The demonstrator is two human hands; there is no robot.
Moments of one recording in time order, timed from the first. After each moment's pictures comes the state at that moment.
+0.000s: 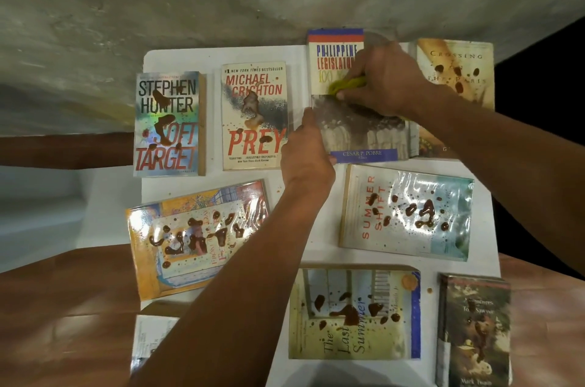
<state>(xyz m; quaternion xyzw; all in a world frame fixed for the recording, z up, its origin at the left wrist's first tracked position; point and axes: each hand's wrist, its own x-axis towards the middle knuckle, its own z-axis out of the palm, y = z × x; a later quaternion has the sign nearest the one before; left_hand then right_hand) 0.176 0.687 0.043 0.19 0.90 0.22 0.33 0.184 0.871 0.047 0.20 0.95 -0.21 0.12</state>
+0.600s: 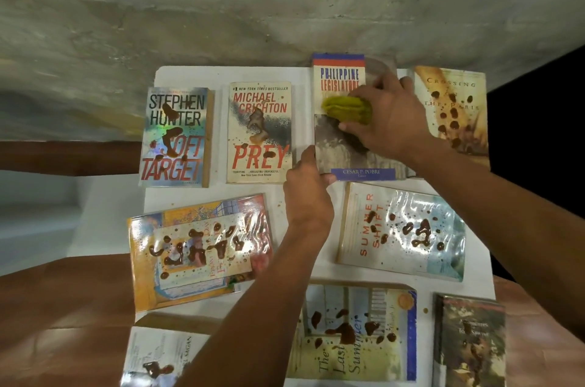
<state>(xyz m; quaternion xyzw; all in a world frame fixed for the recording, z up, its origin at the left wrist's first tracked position) 0.200 0.672 0.034 0.11 0.89 0.33 0.29 0.208 0.843 0.054 0.27 0.95 -0.14 0.09</state>
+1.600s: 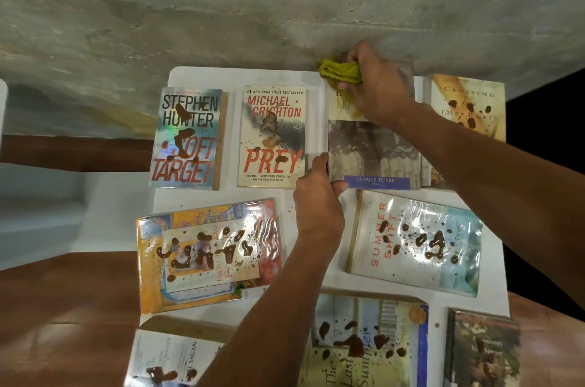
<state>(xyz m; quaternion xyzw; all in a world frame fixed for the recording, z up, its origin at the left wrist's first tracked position) 0.201 0.668 0.023 0.10 0.87 0.37 0.30 0.141 0.853 0.042 0.23 0.93 -0.28 0.01</state>
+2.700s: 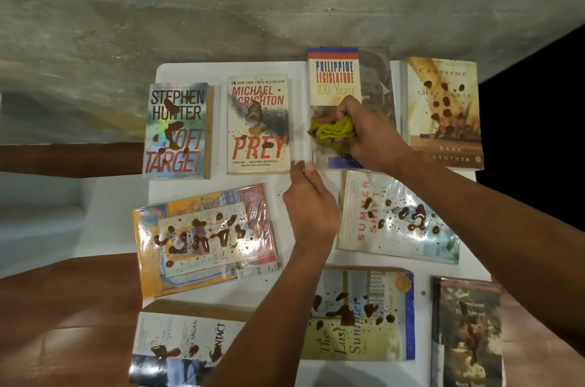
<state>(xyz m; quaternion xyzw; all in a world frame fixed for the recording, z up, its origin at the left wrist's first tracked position) 0.240 0.657 0.043 0.00 0.86 0.45 0.23 0.233 0.815 0.042 0.19 0.92 -0.35 0.05</state>
